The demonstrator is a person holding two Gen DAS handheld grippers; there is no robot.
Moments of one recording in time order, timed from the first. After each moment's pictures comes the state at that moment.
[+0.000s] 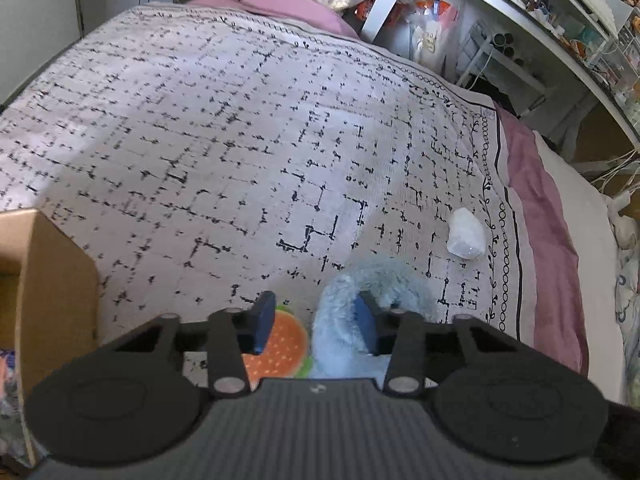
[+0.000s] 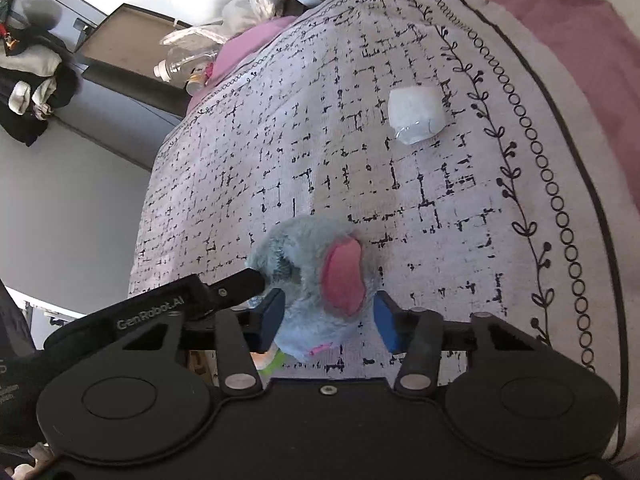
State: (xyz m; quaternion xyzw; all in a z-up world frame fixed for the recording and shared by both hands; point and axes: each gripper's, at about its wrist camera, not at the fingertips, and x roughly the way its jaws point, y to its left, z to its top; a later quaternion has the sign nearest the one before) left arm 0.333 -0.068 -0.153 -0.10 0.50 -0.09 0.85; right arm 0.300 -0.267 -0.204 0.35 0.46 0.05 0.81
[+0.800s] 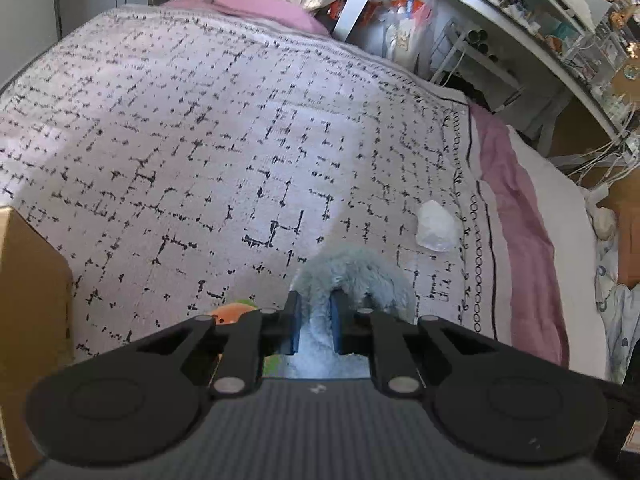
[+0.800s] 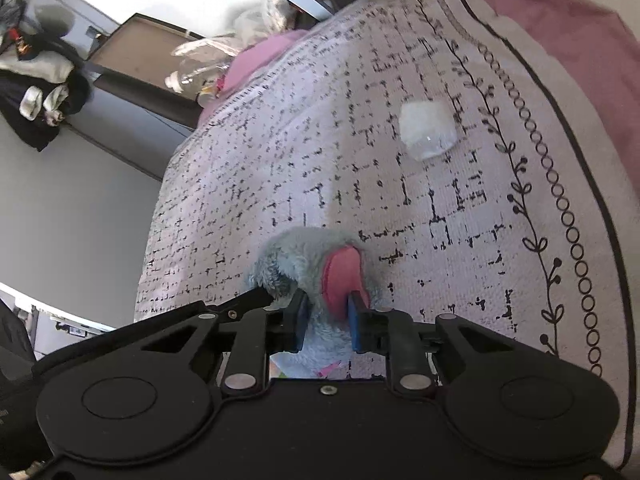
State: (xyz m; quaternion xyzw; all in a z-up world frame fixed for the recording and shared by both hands) left arm 0.321 -0.078 -0.146 -0.10 0.49 -0.13 0.85; right arm 0.296 -0.265 -0.197 0.34 0.43 0.06 0.83
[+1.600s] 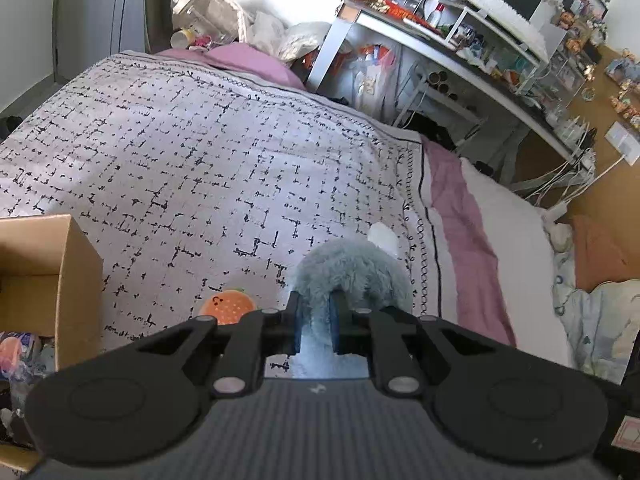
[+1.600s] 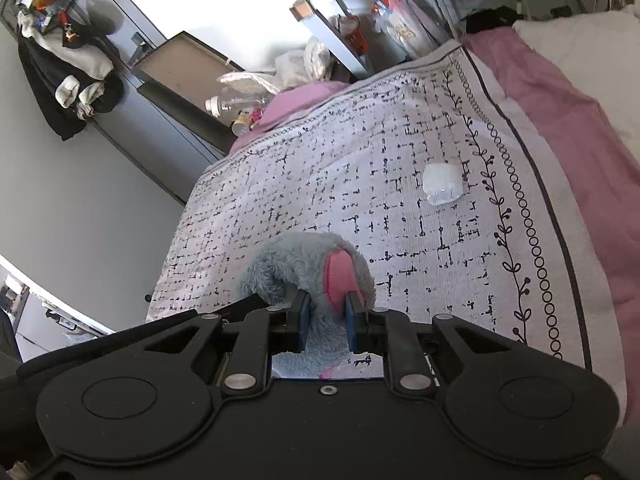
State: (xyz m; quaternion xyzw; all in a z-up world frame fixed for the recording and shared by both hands) left arm 0.257 -0.059 -0.086 -0.12 0.43 -0.16 0.88; right arm 0.236 -0.245 -0.128 0.29 0.37 0.05 0.88
